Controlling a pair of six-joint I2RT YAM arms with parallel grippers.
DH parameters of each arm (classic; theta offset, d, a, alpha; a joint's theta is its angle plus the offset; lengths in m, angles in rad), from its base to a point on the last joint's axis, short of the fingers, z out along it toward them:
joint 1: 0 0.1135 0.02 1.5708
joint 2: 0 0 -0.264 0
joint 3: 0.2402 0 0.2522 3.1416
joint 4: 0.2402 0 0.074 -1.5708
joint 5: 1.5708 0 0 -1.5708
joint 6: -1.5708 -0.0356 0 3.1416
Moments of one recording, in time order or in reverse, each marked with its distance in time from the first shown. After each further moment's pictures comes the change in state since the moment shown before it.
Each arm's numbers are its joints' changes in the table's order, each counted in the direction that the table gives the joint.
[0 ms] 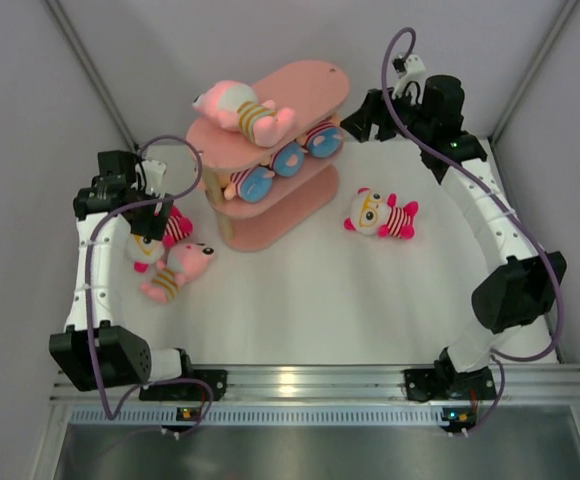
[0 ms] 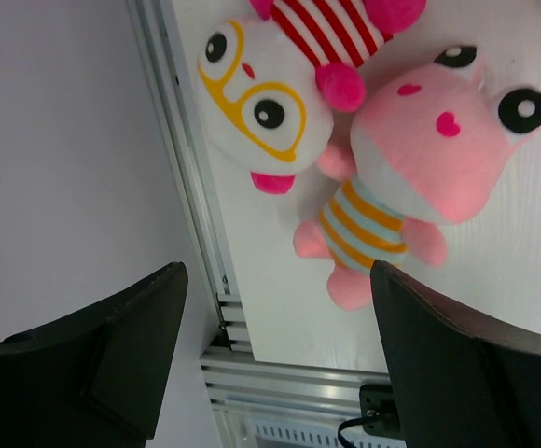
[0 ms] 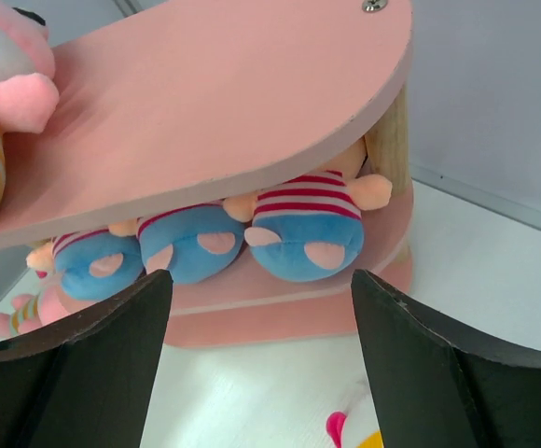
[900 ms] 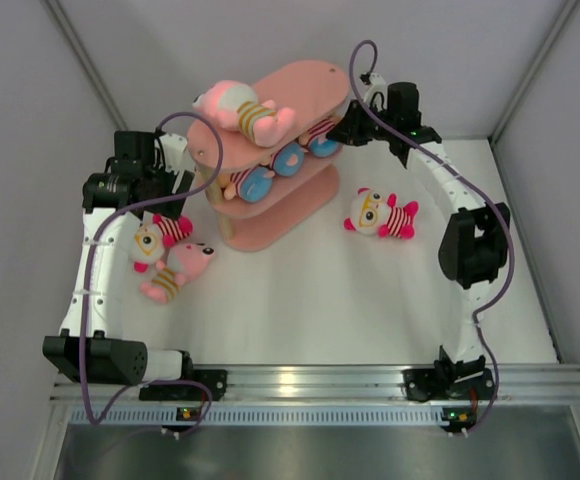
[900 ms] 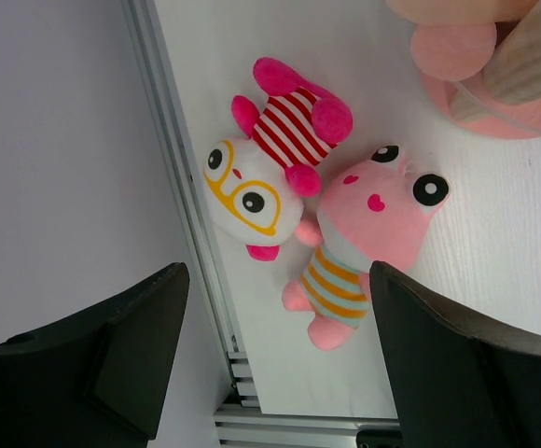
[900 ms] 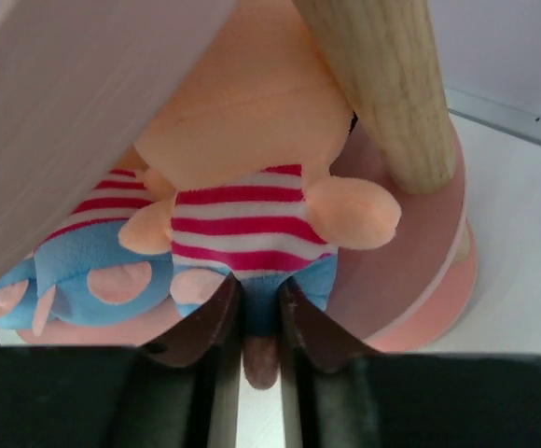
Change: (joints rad) left arm -0.167 -0.011 0.167 0.012 -0.038 0.042; right arm 0.005 -0.363 0.177 -0.017 -0.146 -0.075
